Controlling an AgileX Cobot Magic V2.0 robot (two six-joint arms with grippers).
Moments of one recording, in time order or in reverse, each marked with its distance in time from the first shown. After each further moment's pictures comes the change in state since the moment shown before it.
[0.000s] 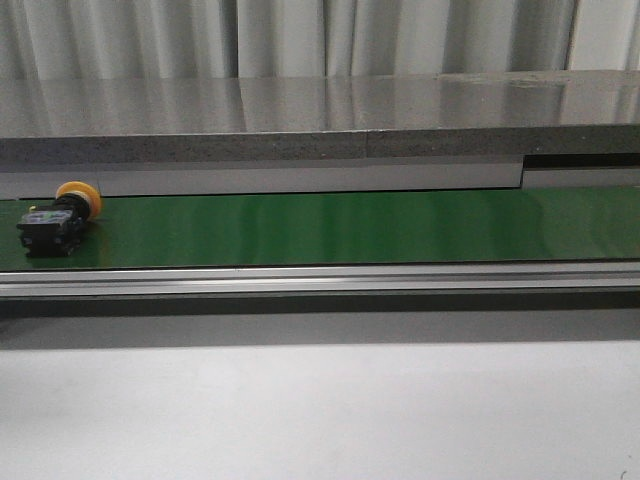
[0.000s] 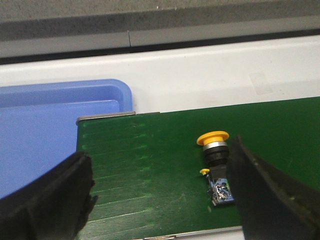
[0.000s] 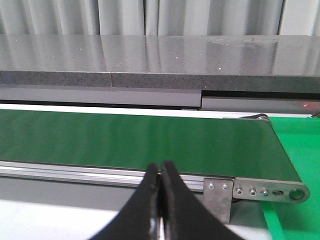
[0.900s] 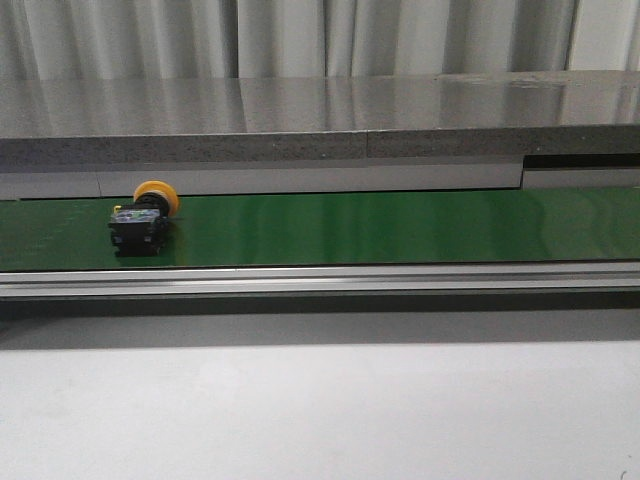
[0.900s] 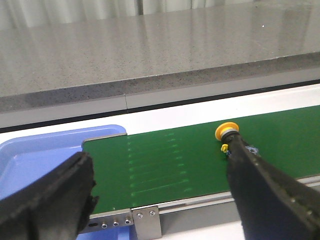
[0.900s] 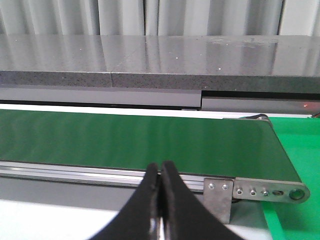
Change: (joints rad) left arm -0.110 -0.773 0.563 0.014 -0.231 0.002; right arm 0.000 0.000 0.000 0.000 0.000 0.000
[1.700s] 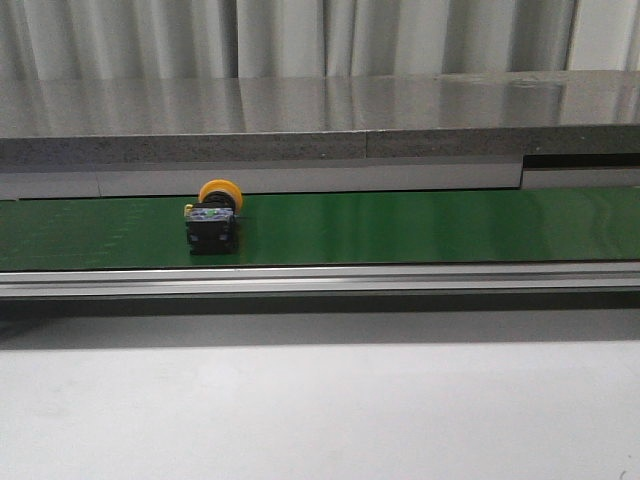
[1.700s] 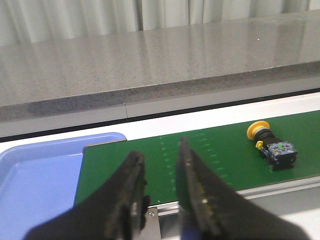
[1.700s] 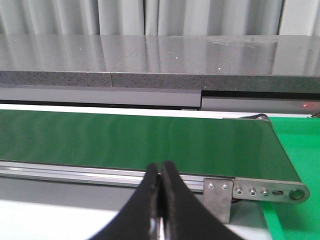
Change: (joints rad) left arm 0.000 -0.104 0.046 0.000 0.007 0.000; right arm 0.000 0.000 0.000 0.000 0.000 0.000
